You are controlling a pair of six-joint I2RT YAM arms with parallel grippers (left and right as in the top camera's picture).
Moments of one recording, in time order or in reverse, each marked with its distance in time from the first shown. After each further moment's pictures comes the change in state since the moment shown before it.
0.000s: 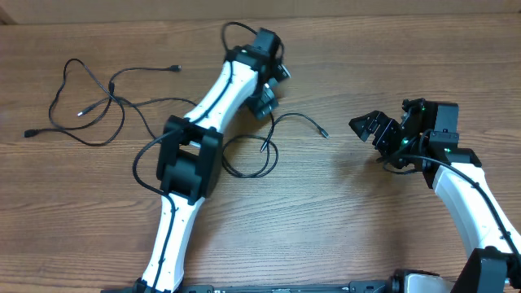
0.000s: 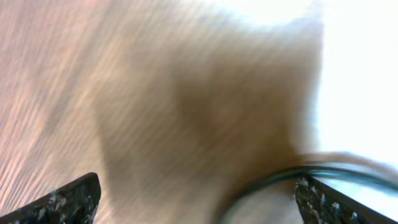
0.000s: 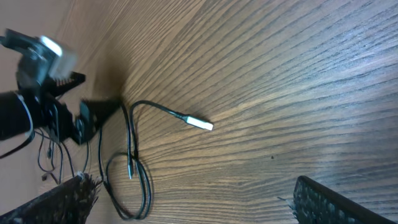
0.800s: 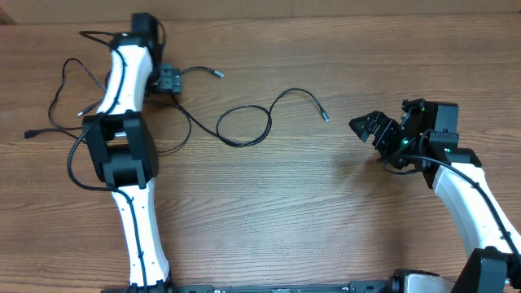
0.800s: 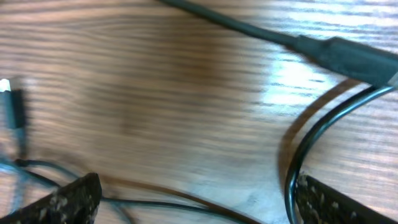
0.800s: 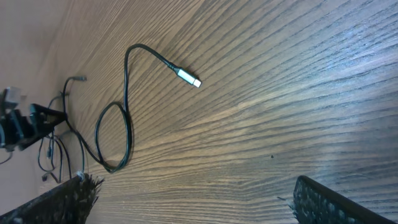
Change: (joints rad) left arm 0.463 0.047 0.150 -0.196 -0.010 -0.481; right arm 0.000 0.000 0.000 -0.001 -0.001 0.000
